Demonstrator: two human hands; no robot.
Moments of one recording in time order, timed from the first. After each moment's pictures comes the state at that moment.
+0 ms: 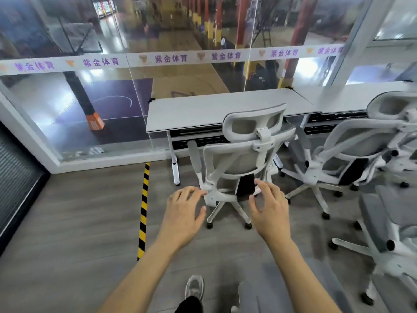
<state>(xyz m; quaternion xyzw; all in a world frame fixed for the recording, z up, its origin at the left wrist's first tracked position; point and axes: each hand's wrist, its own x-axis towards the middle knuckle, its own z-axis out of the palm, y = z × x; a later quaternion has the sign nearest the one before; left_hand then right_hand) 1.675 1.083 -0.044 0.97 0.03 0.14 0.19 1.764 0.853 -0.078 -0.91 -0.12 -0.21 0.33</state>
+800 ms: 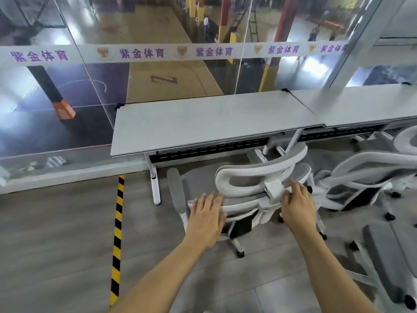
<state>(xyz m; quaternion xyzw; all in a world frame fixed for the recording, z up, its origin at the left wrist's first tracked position) 2.027 1.113 -0.109 0.98 -0.03 0.01 0.19 2.120 0.852 -0.092 -0.96 0.04 -0.11 0.25</state>
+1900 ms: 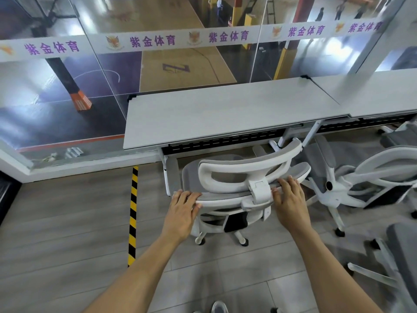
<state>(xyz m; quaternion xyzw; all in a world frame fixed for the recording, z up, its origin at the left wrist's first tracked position) 2.038 1.214 -0.147 0.97 0.04 0.02 0.24 2.150 0.894 -0.144 -0.96 -0.03 -0.05 0.28</state>
